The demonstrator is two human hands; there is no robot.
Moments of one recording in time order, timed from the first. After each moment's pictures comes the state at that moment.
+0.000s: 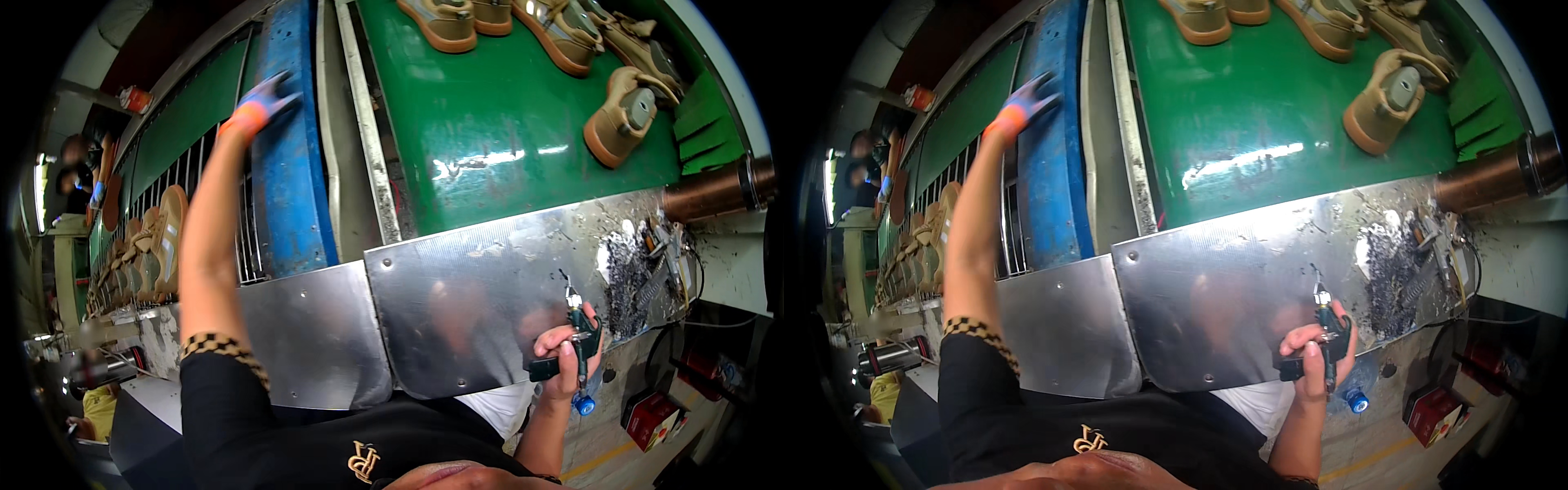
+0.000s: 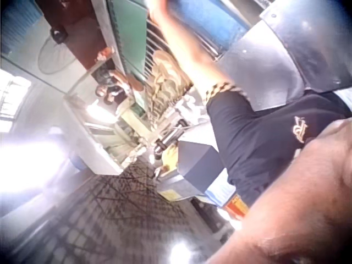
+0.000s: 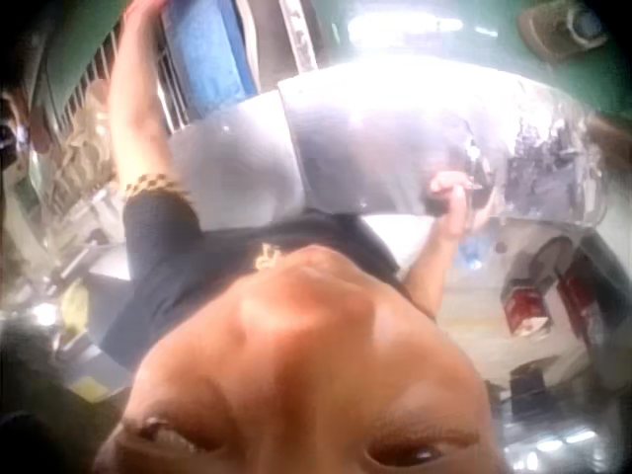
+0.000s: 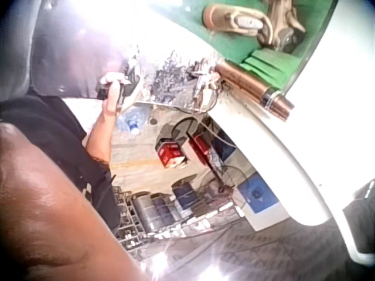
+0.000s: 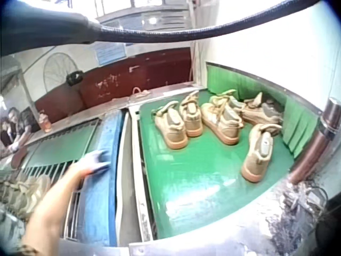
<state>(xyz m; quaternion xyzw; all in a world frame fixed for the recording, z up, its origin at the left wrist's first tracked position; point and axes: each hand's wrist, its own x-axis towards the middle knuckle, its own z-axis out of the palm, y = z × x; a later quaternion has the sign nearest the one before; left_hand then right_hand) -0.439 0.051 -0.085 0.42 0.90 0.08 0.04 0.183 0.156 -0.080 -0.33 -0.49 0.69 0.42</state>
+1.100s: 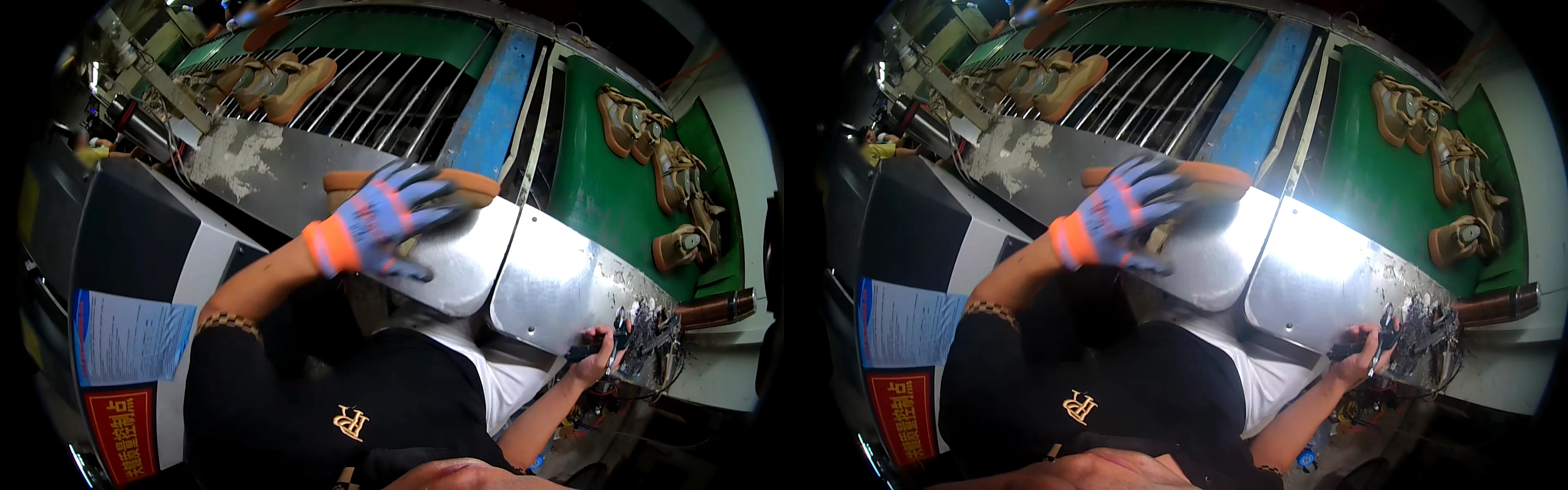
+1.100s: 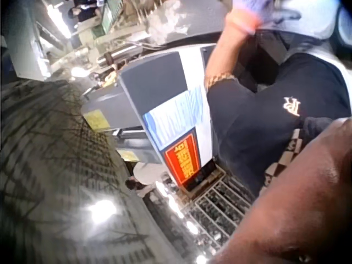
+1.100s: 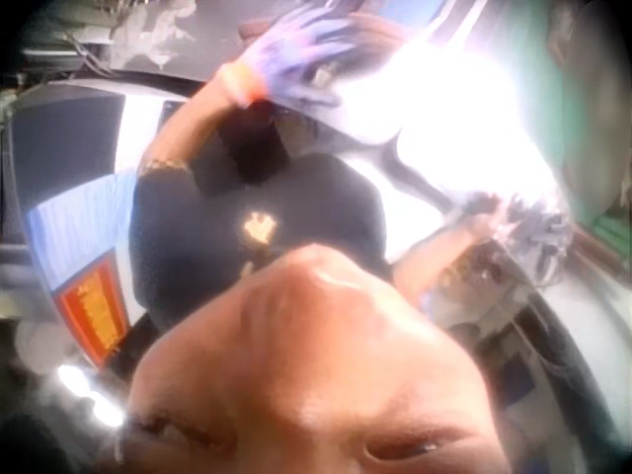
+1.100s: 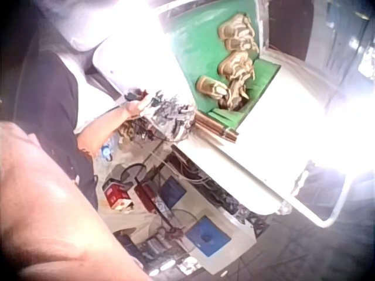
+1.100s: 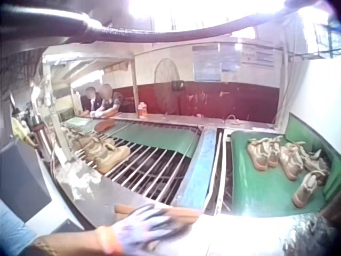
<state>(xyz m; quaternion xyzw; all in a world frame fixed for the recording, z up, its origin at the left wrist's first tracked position) -0.040 -0.216 0.047 0.57 0.80 0.15 -0.10 0.197 0.147 -0.095 -0.25 -0.54 0.67 0.44</state>
